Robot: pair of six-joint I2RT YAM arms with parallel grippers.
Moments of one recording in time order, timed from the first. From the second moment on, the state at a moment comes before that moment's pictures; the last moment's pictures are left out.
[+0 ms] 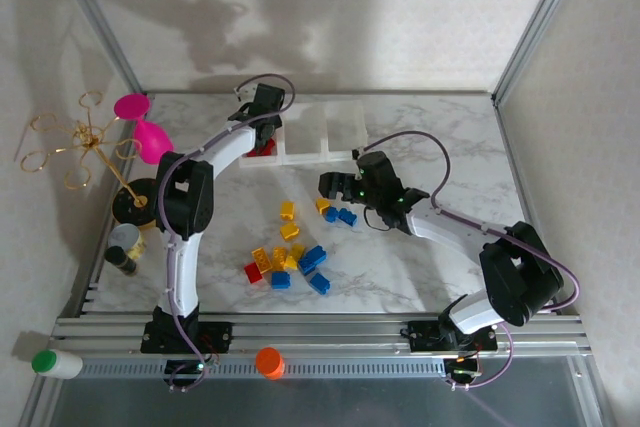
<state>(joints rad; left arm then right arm) -0.33 2.17 1.74 -0.35 -0.47 -0.62 0.67 1.47 0.87 -0.01 -0.04 0.58</state>
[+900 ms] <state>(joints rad) -0.57 1.14 0.77 -0.54 -0.31 -0.82 0.88 1.38 0.81 -0.10 -0.10 0.52</state>
